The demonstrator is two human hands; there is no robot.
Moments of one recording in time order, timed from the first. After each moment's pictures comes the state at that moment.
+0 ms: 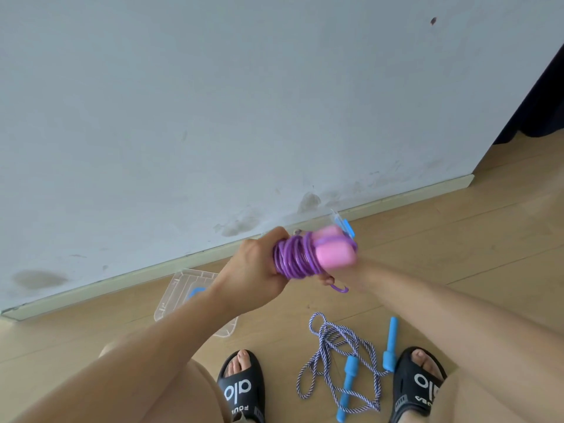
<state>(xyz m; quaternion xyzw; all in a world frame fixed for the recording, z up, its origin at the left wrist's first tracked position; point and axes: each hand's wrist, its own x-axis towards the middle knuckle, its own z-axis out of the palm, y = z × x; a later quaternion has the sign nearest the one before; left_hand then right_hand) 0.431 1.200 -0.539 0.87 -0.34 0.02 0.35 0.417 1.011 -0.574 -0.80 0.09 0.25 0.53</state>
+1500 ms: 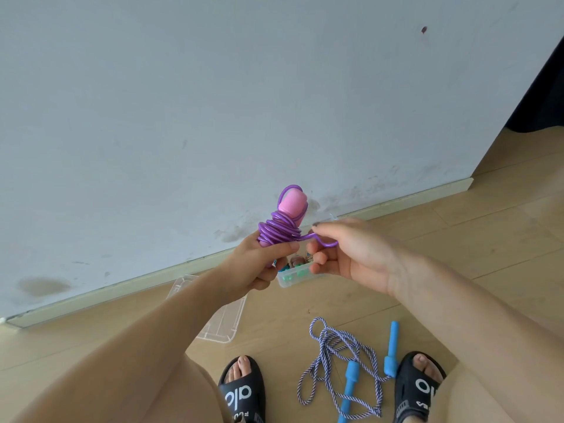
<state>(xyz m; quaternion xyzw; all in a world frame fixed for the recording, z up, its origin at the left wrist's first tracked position) 0.446 1.186 -0.527 0.72 -0.05 -0.34 0.60 0.392 1.003 -0.493 -0.55 0.14 0.19 0.80</state>
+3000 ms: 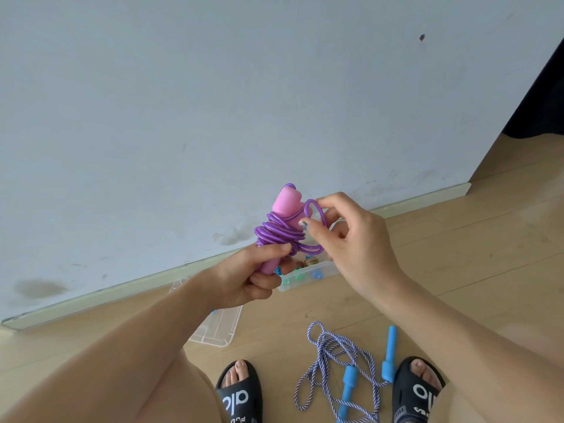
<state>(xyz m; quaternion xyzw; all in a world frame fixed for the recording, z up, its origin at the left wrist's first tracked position) 0.446 1.194 -0.521 0.58 -0.07 -0.49 0.64 0.388 1.002 -0.507 -0.85 -0.02 -0.23 0.48</state>
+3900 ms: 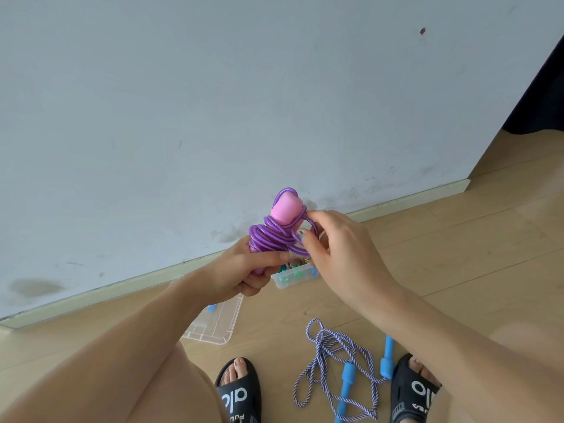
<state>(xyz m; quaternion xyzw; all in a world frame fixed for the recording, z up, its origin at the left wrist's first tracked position) 0.455 1.203 -0.528 0.69 -0.13 -0.41 0.59 0.385 1.013 -0.517 -0.91 -0.03 -0.20 0.37</state>
